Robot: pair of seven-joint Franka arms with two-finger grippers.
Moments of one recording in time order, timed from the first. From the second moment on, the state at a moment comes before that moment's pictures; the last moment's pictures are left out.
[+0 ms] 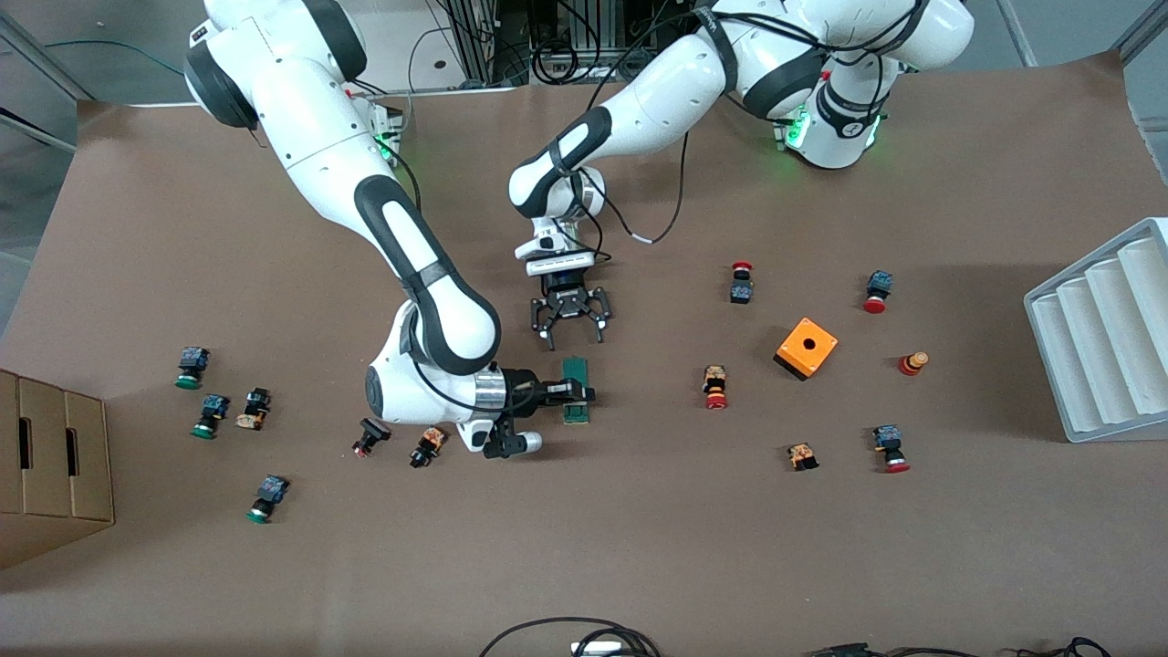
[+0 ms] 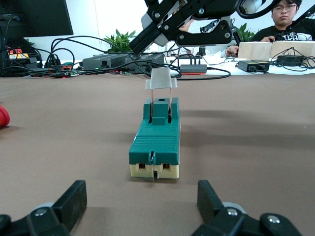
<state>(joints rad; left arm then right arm) -0.95 1.06 -0.31 -1.56 1.82 1.72 -2.52 0.54 0.79 -0.04 -1.50 1.23 2.21 -0.32</state>
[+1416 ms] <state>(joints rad) -0.95 1.06 -0.31 -1.56 1.82 1.72 -2.52 0.51 0.78 -0.07 -1.50 1.31 2.18 -0.33</state>
